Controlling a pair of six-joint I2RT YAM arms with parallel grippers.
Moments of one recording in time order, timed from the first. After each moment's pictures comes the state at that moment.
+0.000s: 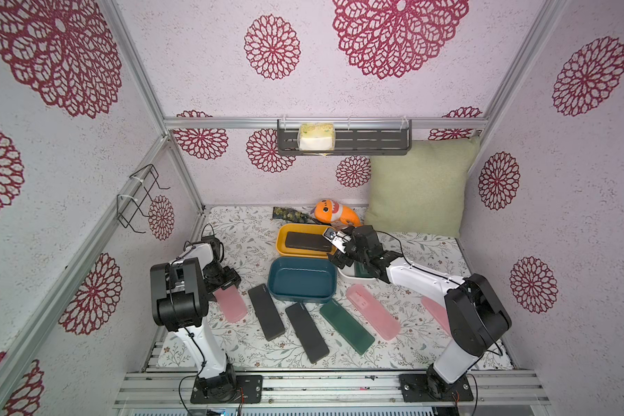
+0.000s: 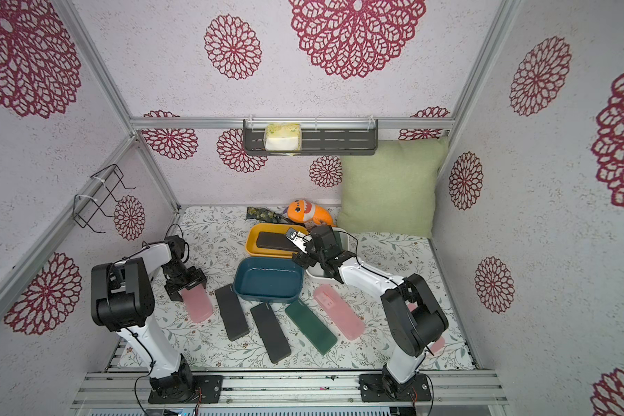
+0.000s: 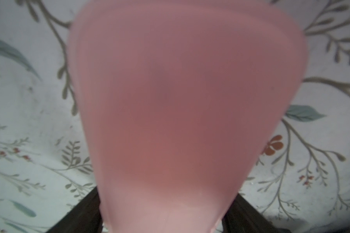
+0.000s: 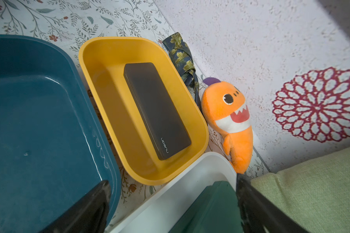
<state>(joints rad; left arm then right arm) 0.22 1.90 1.21 -0.93 0.02 -0.47 0.61 1.68 1.11 0.05 0.00 -0.55</state>
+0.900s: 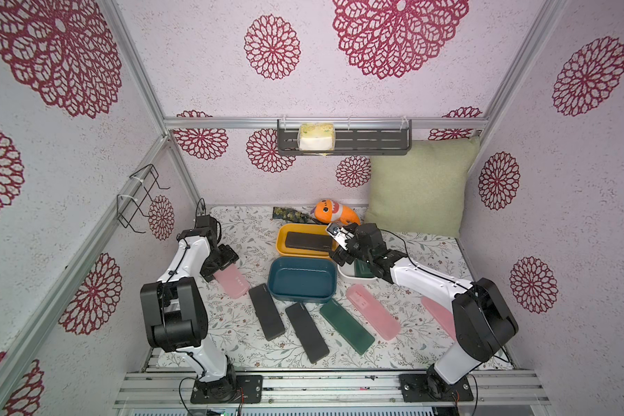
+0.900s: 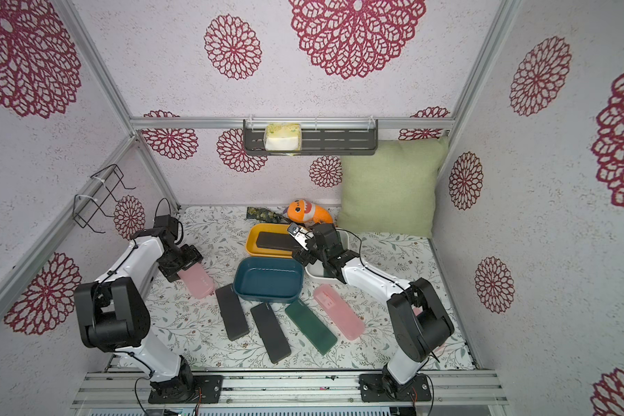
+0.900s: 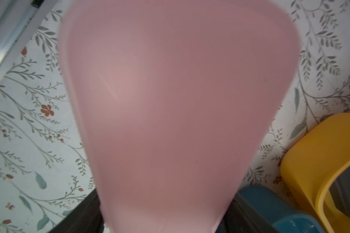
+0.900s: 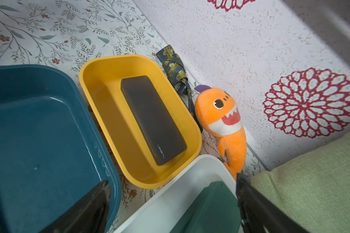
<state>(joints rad) 0.16 1.69 1.33 -0.96 -0.02 -0.63 0.61 1.63 1.11 0.05 -0.01 -0.48</state>
